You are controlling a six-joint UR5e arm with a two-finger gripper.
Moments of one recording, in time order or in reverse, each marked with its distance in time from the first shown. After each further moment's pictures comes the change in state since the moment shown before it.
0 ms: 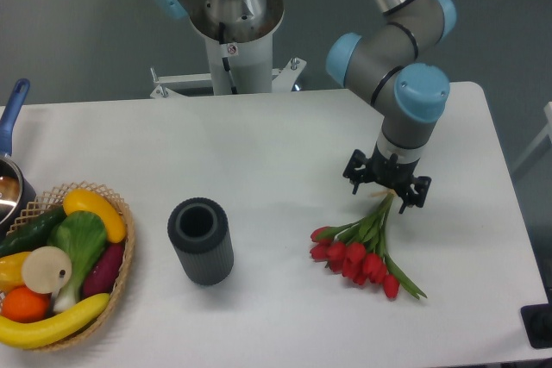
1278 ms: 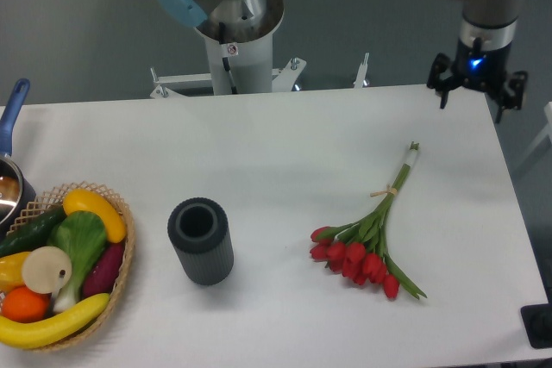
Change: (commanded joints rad) arm 0.186 0.227 -0.017 -0.043 0.124 0.109
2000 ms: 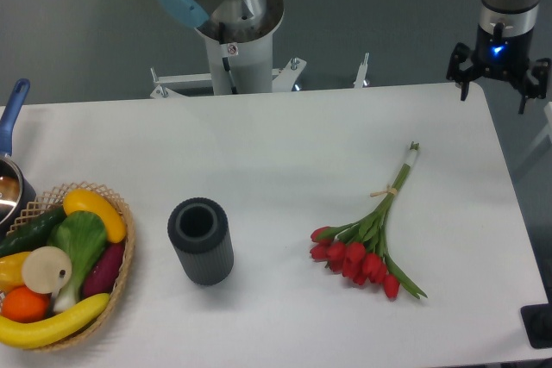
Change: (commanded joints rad) arm 0.100 0.021 0.150 -0.141 -0.002 0.208
